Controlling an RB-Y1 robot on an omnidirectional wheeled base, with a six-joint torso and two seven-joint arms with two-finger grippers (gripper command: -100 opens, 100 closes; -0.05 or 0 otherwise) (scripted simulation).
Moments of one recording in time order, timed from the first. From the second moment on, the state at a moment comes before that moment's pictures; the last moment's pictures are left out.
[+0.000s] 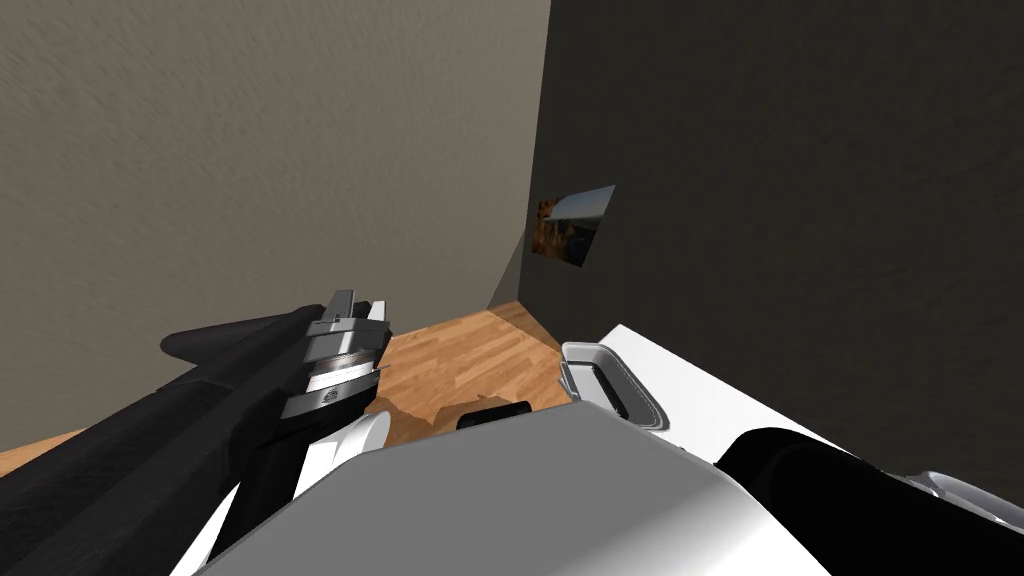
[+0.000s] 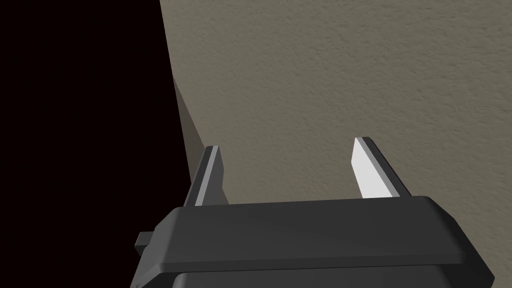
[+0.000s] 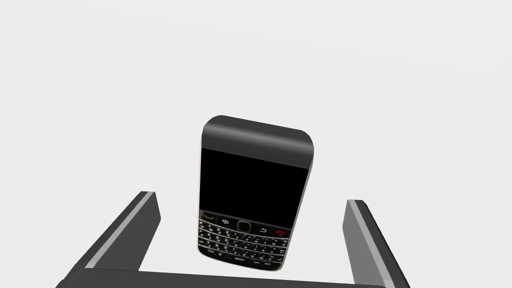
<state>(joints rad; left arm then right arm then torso) 0.55 0.00 0.05 -2.39 0.02 -0.36 0.01 0.83 -1.44 0.49 -1.11 0.53 -0.49 0.38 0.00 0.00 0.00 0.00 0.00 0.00</state>
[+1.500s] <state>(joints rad) 0.55 0.00 0.05 -2.39 0.02 -0.36 0.01 0.83 -1.43 0.49 -1.11 0.53 -0.49 0.38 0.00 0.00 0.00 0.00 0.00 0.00</state>
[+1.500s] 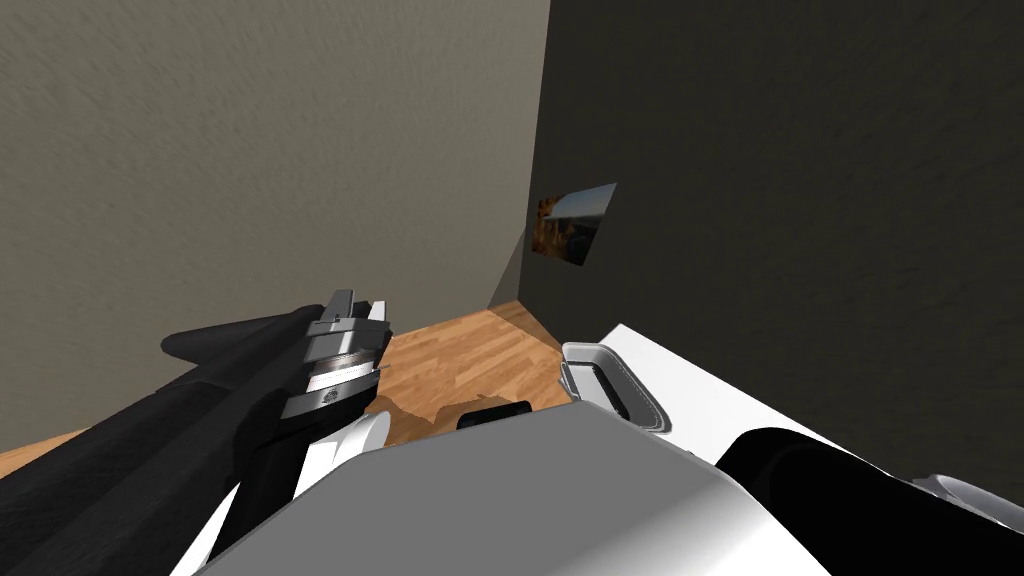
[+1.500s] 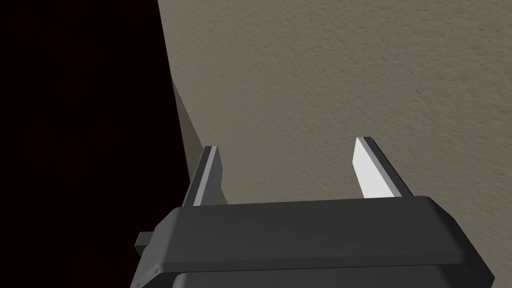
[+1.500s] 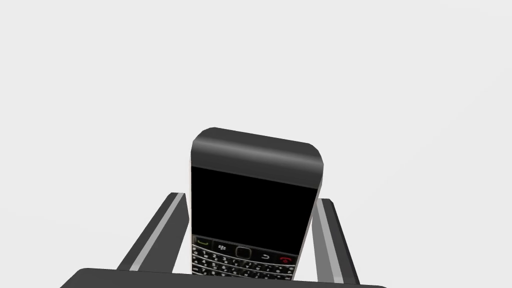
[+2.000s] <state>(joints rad) 0.55 0.00 0.05 -2.39 0.02 -0.36 0.01 0.84 -1.55 0.45 -1.09 0.51 -0.54 0.35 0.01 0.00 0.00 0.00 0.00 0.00</state>
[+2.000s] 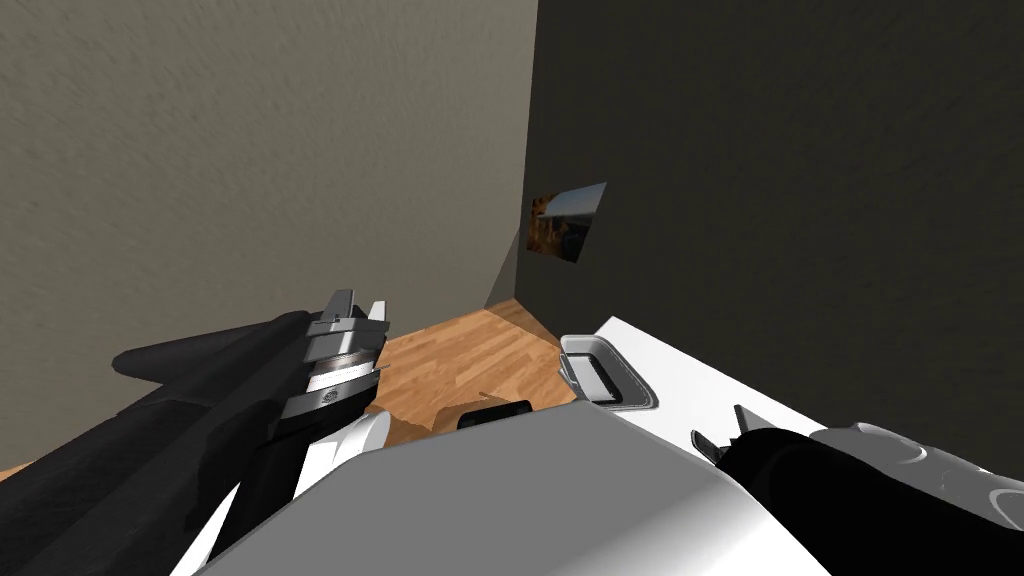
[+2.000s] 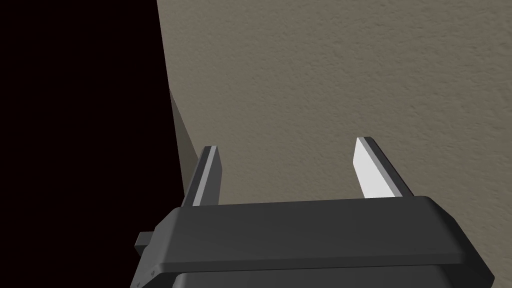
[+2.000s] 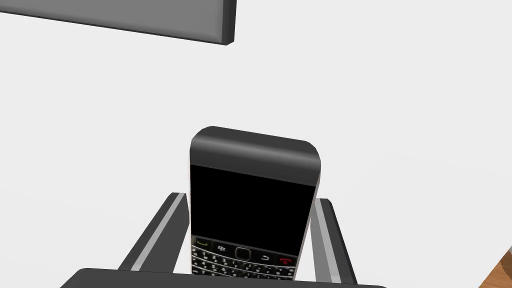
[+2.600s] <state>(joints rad) 0.55 0.00 0.05 -2.39 0.02 -0.36 0.01 0.86 -1.70 0.40 -1.10 0.47 -0.61 0.29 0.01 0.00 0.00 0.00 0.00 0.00</state>
